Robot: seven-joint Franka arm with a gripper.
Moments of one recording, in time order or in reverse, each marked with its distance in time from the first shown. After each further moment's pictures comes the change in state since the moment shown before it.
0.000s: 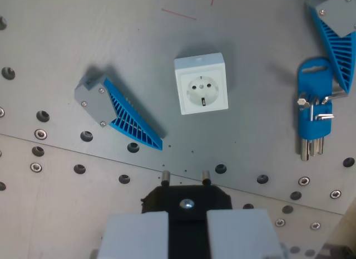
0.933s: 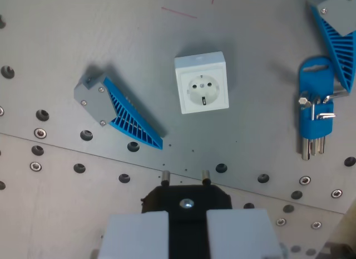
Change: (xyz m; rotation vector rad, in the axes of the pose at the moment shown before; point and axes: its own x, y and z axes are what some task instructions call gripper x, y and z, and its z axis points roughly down) arm -0.001 0.000 0.004 0.002 -0.008 0.000
